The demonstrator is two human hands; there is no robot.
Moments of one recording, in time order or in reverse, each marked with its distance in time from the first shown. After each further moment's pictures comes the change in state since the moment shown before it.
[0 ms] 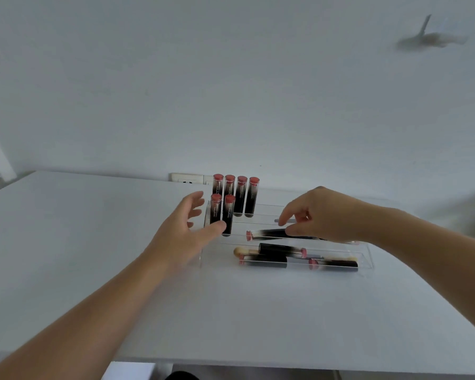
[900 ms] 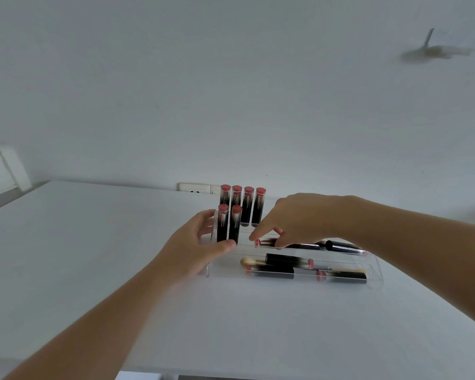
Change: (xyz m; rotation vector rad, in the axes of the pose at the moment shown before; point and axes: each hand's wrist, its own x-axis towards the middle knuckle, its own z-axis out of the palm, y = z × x) left_hand 0.000 -0.005 -0.001 -0.064 -0.093 -0.044; right_hand 0.043 -0.037 -0.002 -0.409 -0.220 -0.291
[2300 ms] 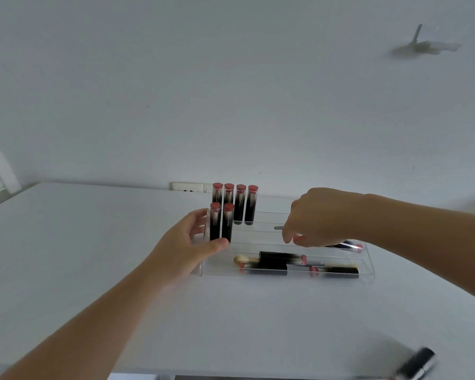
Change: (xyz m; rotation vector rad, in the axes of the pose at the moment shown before) left_hand 0.006 -0.013 0.001 0.000 -0.008 0.033; right_hand -0.036 0.013 0.005 -0.381 -0.095 0.046
